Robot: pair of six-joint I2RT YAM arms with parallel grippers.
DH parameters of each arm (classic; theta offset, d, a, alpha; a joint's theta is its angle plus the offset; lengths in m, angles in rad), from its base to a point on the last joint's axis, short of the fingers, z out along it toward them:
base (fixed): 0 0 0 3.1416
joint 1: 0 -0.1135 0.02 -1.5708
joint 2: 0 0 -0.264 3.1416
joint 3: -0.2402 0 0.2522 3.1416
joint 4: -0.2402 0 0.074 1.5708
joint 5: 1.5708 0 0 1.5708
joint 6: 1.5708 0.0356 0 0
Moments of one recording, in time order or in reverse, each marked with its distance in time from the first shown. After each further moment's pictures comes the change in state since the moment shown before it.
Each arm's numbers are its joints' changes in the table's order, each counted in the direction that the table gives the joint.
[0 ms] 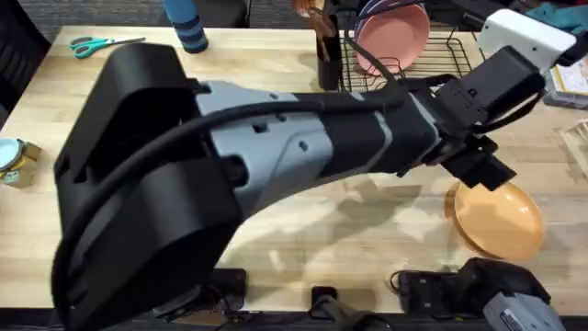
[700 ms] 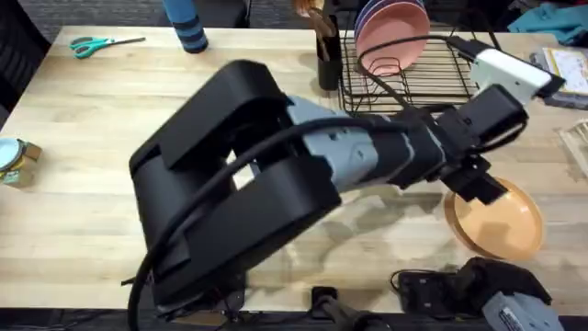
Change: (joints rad) left arm 0.030 -0.133 -0.002 0.102 0.028 -0.045; right arm 0.046 0.000 -0.220 -0.155 0.013 0.042
